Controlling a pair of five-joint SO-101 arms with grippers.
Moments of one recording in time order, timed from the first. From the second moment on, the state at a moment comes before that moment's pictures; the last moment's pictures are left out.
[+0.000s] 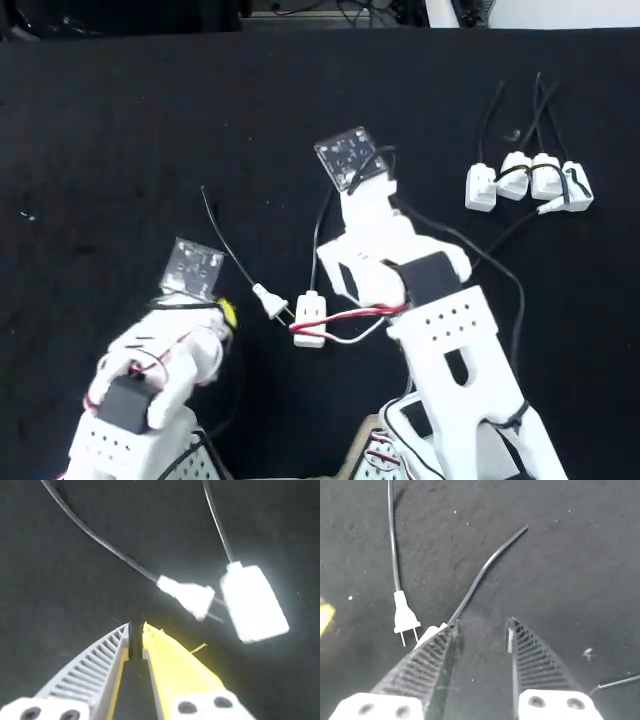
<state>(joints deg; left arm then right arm) 14.1 -103.3 86.5 68.2 -1.5 -20.5 -43.2 43.3 67.2 7.2</state>
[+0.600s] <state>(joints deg) 21.8 -85.2 76.9 51.1 -5.7 6.9 -43.2 46.1 59.7 -9.0</state>
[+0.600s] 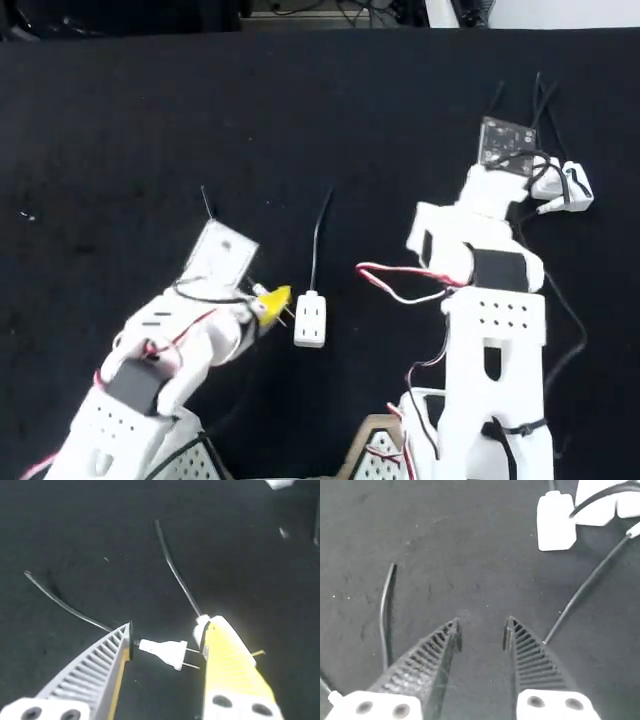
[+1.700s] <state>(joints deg) 33.3 -15.8 52.4 38.1 9.5 7.9 -43.2 47.0 59.7 -9.1</state>
